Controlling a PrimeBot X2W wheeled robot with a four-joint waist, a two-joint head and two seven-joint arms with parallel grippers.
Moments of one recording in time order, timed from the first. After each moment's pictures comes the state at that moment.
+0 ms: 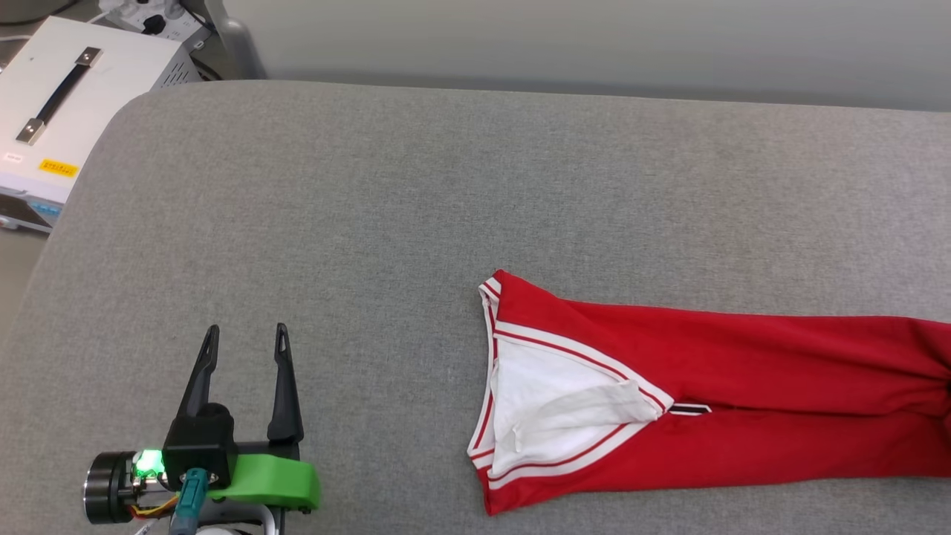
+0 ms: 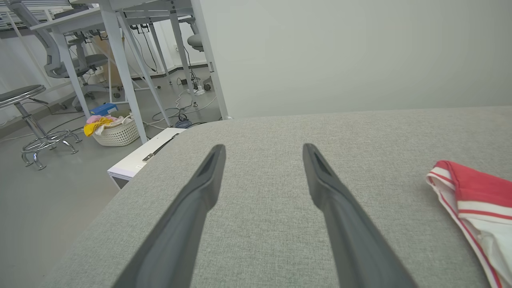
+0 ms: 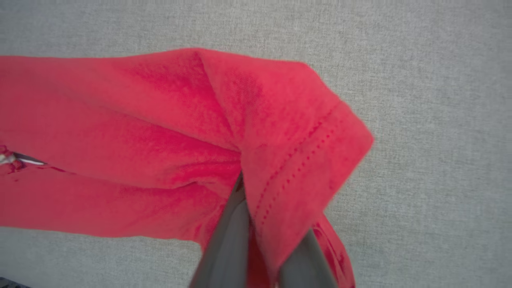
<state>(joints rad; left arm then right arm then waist) 0.03 0.17 -0.09 -0.02 -0.08 0.14 -0.26 -0.16 -0.83 0.22 0.29 0.94 0.13 0.51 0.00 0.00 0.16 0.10</state>
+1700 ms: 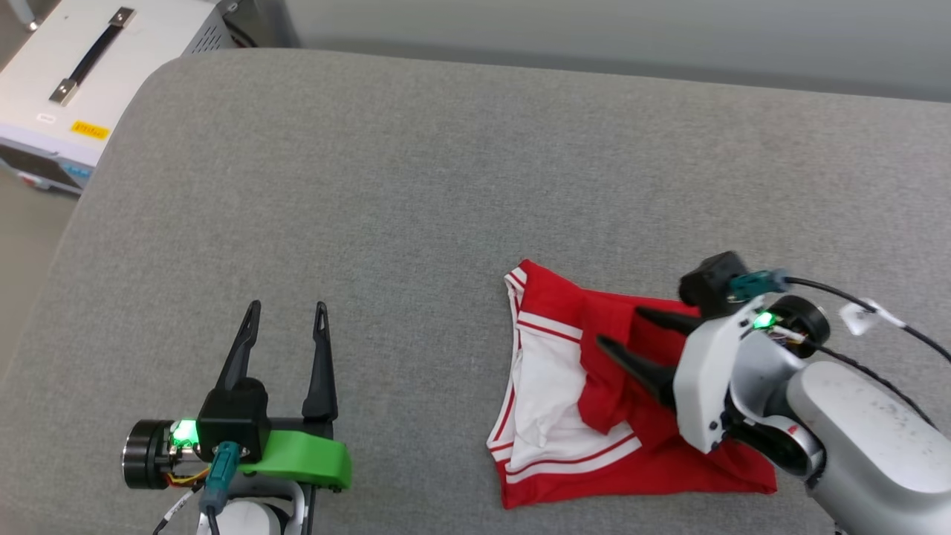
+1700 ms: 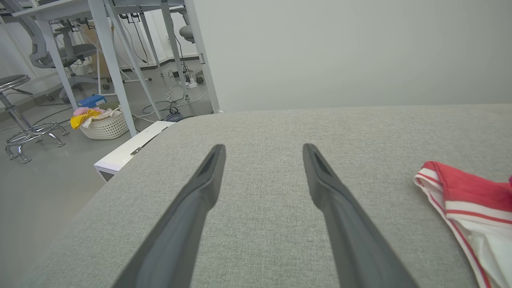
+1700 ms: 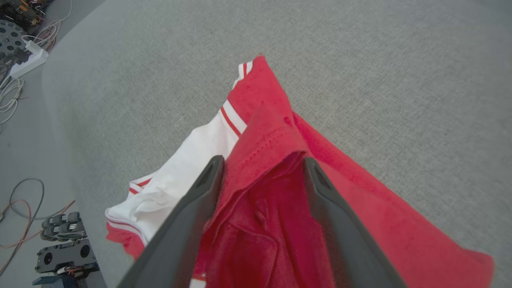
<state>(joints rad) -0.04 0.09 -0.09 0.03 -0.03 0.06 -0.26 -0.52 -0.48 0.79 0.20 0.77 0.13 0.31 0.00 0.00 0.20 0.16</state>
